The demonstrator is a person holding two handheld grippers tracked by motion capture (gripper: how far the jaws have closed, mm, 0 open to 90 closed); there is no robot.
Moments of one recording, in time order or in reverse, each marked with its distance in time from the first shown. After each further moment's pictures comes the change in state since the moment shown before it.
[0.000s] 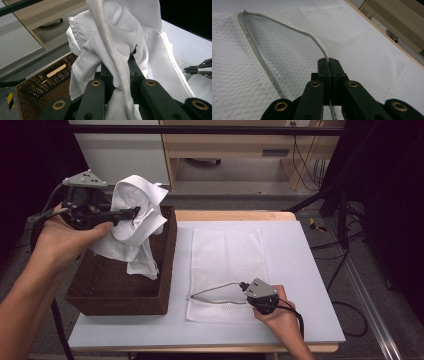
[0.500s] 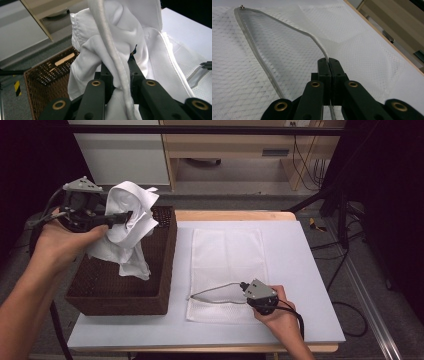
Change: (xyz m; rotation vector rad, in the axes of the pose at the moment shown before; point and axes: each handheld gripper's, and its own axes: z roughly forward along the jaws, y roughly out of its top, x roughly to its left) left arm 0.021 -0.020 0.007 0.051 0.050 -0.037; right arm 0.002 0.001 0.000 0.009 -0.024 -0.035
